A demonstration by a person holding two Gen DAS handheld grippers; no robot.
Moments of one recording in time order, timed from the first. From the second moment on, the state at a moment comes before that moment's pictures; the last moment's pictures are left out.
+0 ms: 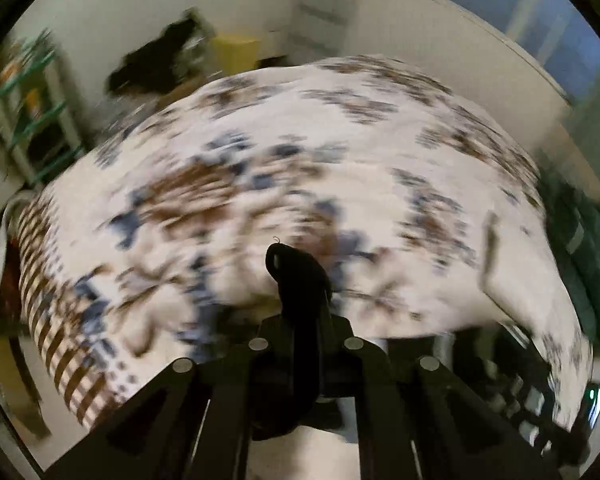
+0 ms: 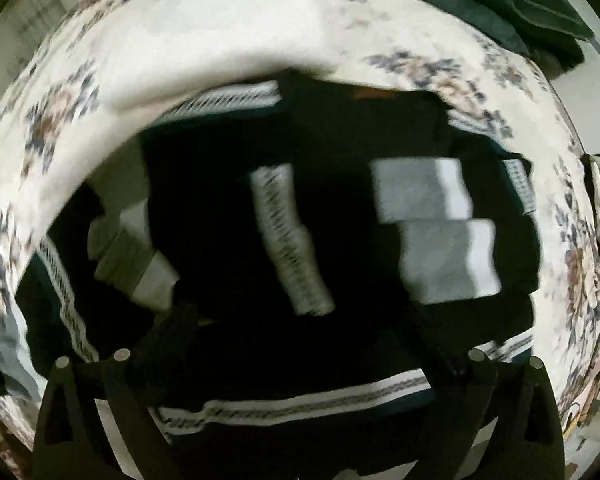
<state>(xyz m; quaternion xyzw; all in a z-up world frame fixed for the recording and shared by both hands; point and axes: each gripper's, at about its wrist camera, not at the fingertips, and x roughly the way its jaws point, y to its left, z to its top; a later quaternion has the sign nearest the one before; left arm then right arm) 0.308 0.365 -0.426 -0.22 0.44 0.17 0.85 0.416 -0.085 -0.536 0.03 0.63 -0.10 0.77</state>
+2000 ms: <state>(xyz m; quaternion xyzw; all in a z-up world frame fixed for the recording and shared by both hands) 0.304 0.057 -0.558 -0.12 0.59 0.12 0.79 0.582 -0.512 -0.576 0.31 0.65 -0.05 0.69</state>
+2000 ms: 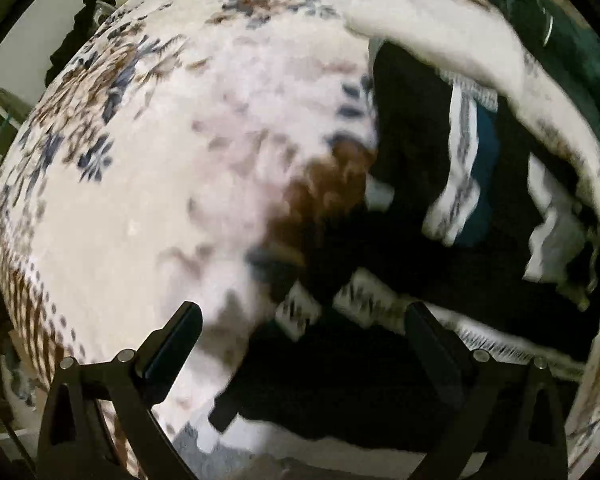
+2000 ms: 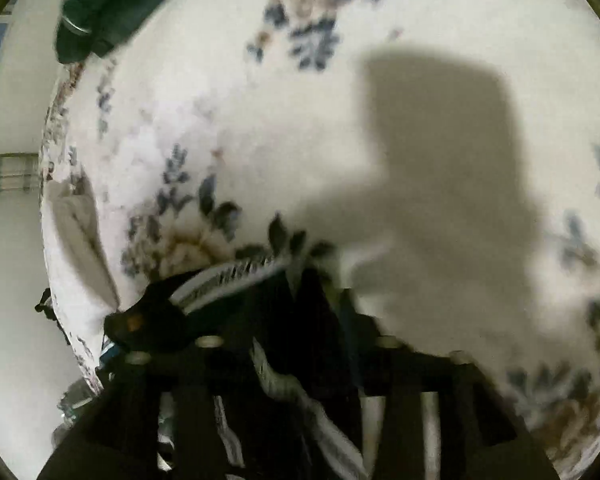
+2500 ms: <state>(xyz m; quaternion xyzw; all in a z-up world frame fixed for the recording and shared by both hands) 0.397 0.065 -0.575 -0.09 0.58 0.08 0.80 0.535 -0.431 -0.575 0.27 0.67 0.00 0.69</state>
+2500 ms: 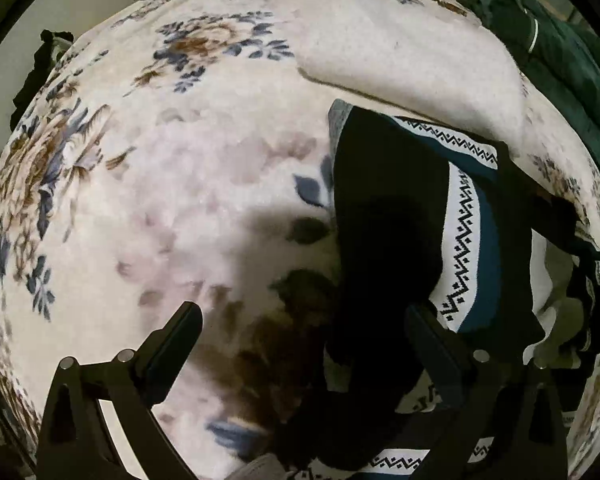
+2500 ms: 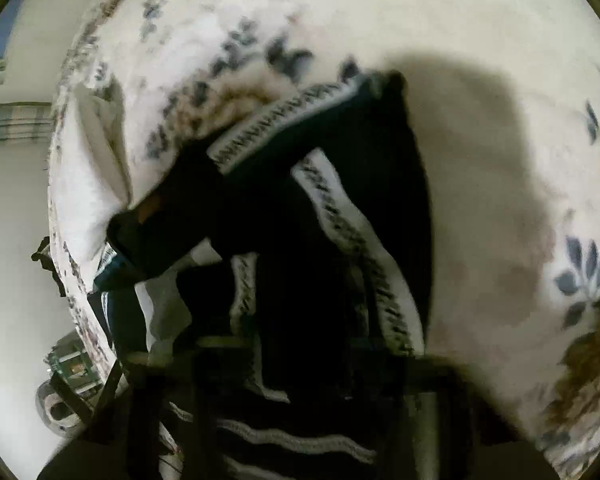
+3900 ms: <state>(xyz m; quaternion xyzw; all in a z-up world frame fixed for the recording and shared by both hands) 0.429 0.057 -0.561 -0.11 0.57 0.02 0.82 0.523 -0.458 -0.592 0.25 0.69 -0.03 0.68</state>
